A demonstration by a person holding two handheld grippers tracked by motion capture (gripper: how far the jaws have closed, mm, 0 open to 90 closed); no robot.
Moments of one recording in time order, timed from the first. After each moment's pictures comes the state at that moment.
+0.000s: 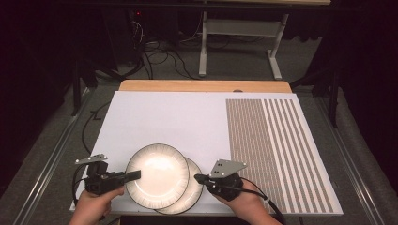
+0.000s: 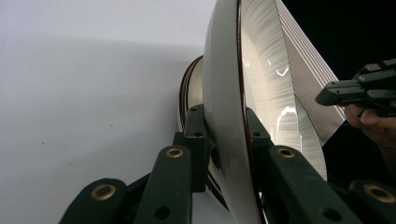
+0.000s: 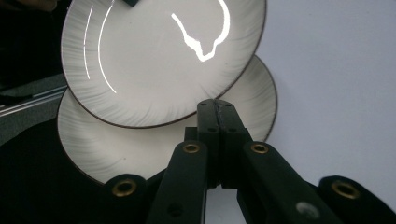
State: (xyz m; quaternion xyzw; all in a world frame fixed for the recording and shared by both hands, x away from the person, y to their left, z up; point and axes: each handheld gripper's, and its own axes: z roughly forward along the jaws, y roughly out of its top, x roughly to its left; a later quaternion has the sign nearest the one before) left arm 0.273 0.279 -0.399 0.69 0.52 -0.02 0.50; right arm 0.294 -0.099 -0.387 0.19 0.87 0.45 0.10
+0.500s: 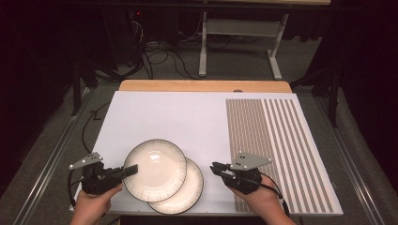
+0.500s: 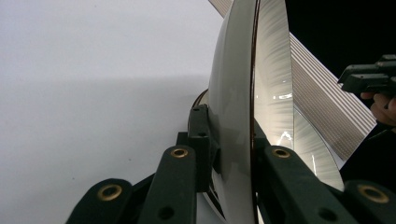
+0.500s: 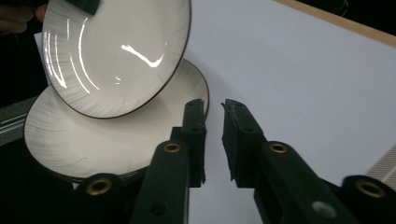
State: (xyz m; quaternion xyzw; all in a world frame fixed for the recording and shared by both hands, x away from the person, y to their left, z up) left arm 0.265 0.277 -0.390 0.69 0.49 0.07 0.53; right arm 0.302 -0.142 -0.369 0.24 0.84 0.47 0.14
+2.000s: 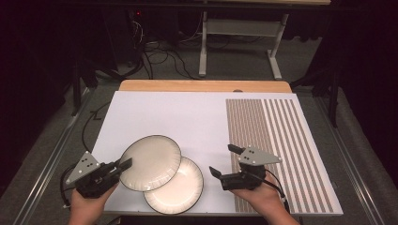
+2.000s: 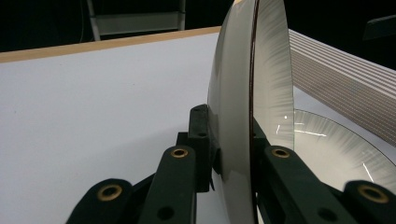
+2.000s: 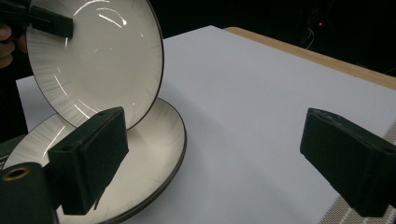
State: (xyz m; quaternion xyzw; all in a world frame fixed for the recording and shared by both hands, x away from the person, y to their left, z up) left arm 0.251 0.272 -0.372 0.71 0.42 0.23 0.52; right arm 0.308 -0.143 -0.361 0.27 0.79 0.52 0.17
